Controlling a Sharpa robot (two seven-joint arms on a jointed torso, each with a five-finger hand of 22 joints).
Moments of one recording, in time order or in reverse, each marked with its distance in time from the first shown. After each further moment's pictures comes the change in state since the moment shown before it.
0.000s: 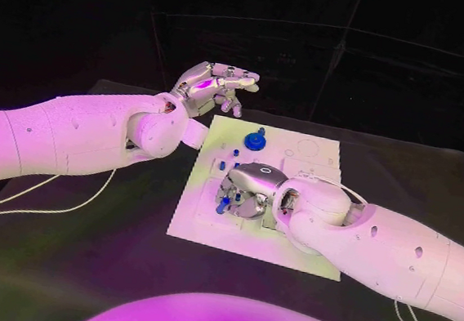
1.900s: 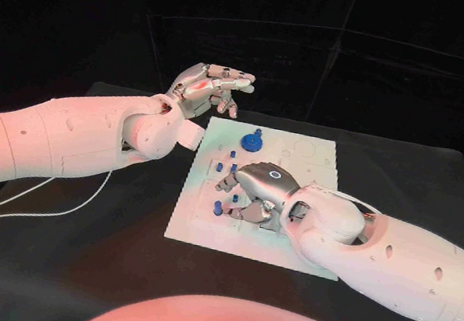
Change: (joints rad) left arm 0.000 -0.004 0.000 -0.003 0.000 0.003 -0.003; left_hand 0.000 0.000 0.000 0.000 0.000 0.000 0.000 0.000 0.000 0.000 0.000 0.000 0.000 0.000 0.000 0.000 0.000 0.000 0.000 0.000 -0.004 0.000; right arm -0.002 -0.108 -0.018 0.126 -0.092 -0.188 -0.026; right_hand -0.077 -0.077 -0.216 0.039 0.052 -0.225 0.010 -0.054 -0.021 -0.272 0.042 0.006 -0.005 -0.018 0.036 -0.109 -0.161 0.018 -0.125 0.033 -0.167 -0.169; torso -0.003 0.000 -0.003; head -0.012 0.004
